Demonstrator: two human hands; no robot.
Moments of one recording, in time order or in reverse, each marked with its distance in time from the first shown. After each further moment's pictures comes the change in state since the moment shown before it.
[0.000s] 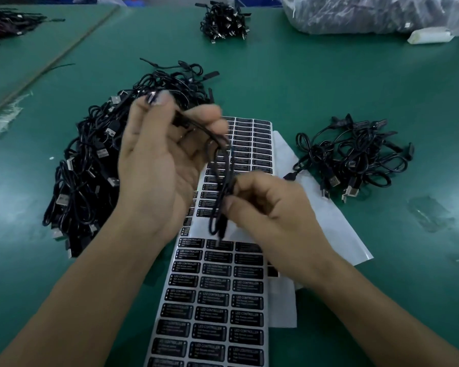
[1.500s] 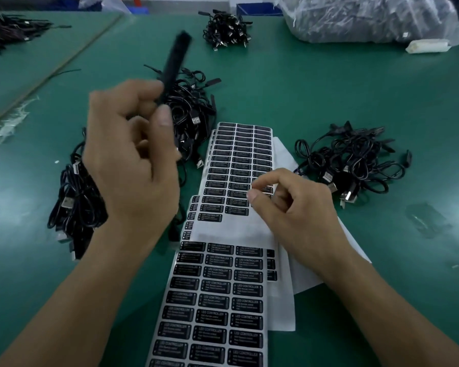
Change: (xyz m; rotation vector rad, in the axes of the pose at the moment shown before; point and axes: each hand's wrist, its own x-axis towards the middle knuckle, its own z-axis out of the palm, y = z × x) left_hand 0.012 -0.002 -0.031 1.021 0.100 1.025; right_hand 0.002 0.024 -0.028 -0.412 0.179 0.023
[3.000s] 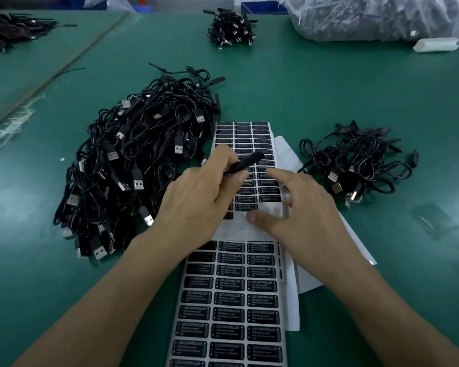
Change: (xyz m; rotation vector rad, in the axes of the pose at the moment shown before) left_hand -0.034 0.006 0.013 0.092 -0.827 -0.351; right_hand -0.004 -0.006 -0.004 -0.265 -0.136 0.233
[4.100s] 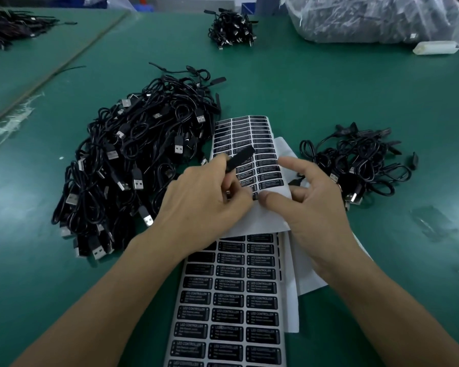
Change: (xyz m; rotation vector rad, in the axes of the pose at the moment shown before) left_hand -0.001 0.010 -0.002 -0.067 -0.032 -0.120; right_hand 0.005 -0.001 0.003 0.768 0.038 0.125
